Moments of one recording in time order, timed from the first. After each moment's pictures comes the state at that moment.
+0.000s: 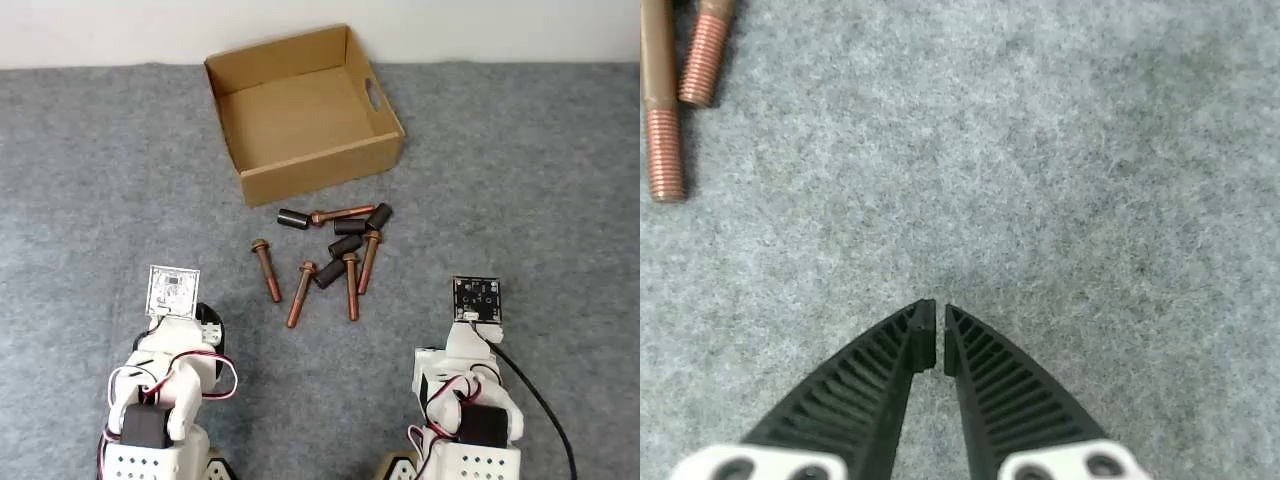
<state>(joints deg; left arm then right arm) 1.1 -101.5 96.9 61.9 7.2 3.0 -103.2 95.4 74.7 1.4</state>
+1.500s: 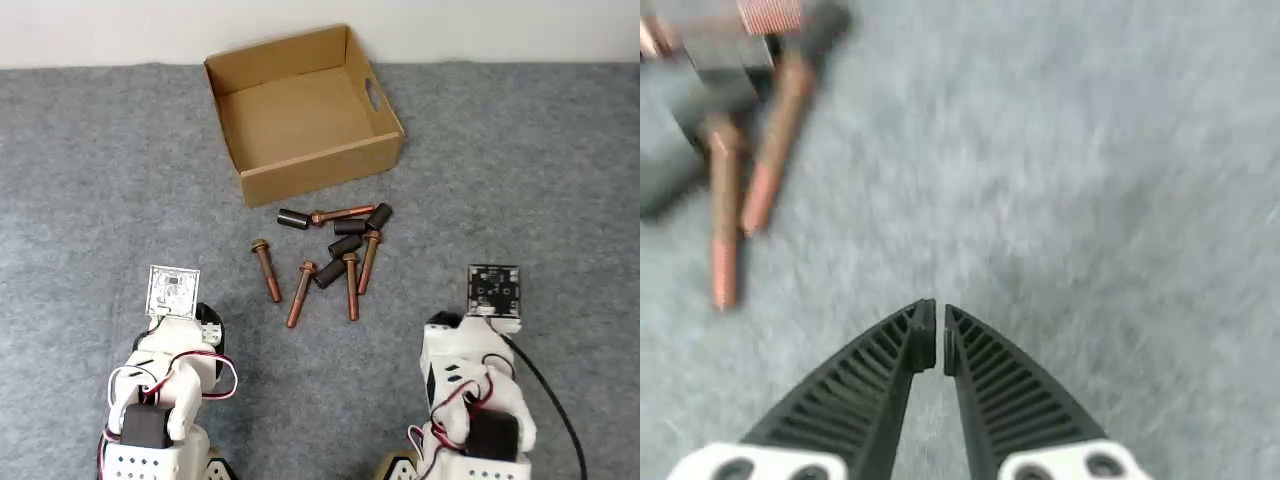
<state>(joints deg) 1.1 -101.5 96.9 61.9 7.2 3.1 -103.4 84.0 70.0 1.5</state>
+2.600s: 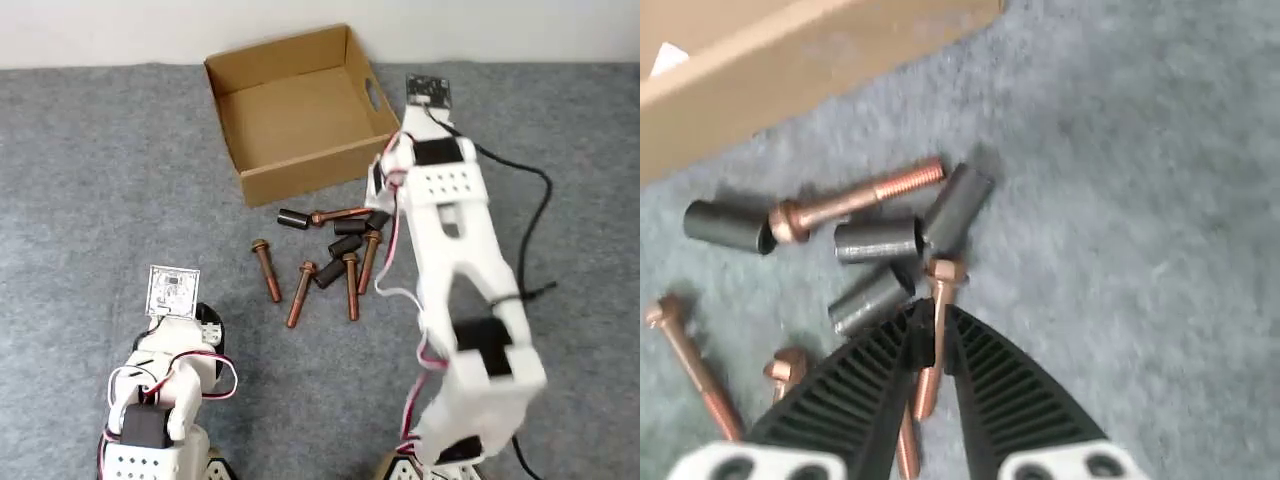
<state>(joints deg) 1.1 -101.5 96.9 61.9 7.2 -11.3 16.4 -12.7 75.3 -15.0</state>
